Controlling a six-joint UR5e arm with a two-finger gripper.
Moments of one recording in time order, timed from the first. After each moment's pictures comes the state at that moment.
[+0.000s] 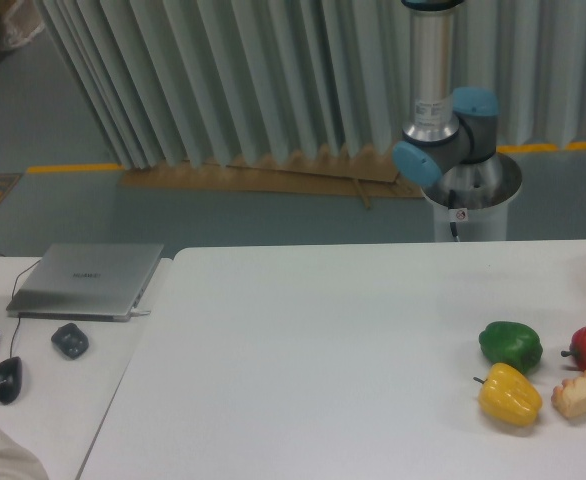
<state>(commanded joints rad) 3.04 -1.66 -1.53 -1.52 1.62 1.85</state>
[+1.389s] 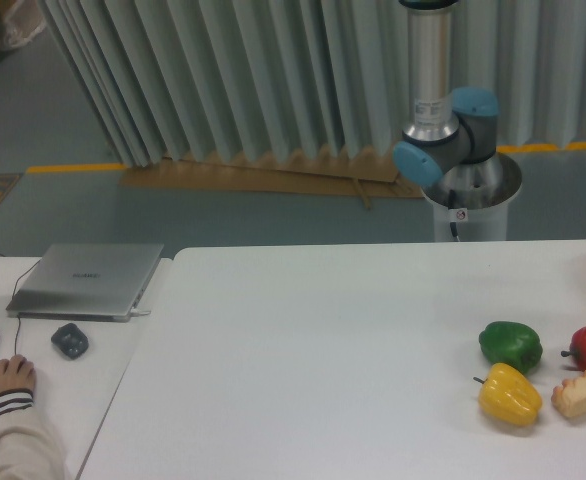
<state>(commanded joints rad) 3.03 -1.63 -1.56 -1.47 1.62 1.81</state>
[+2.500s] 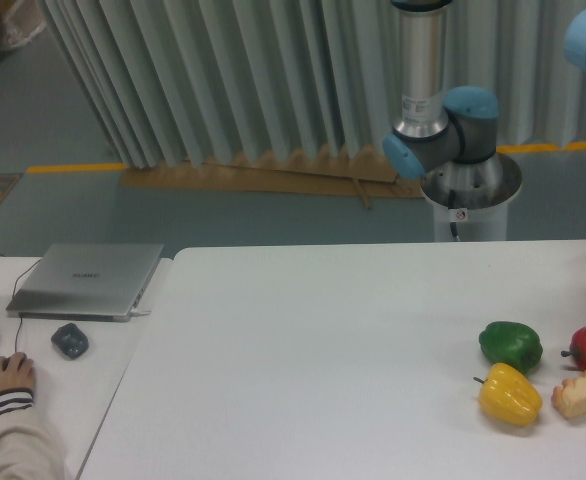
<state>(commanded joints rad) 2.78 -1.70 -1.55 -1.43 1.63 1.47</state>
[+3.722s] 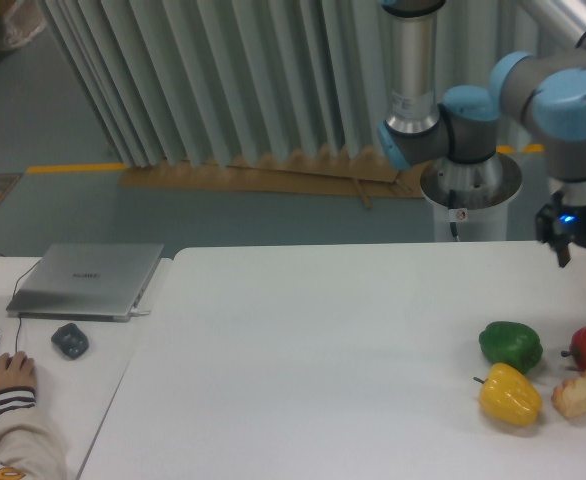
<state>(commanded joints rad) 2.45 -1.81 -1.51 -1.32 1.87 0.92</state>
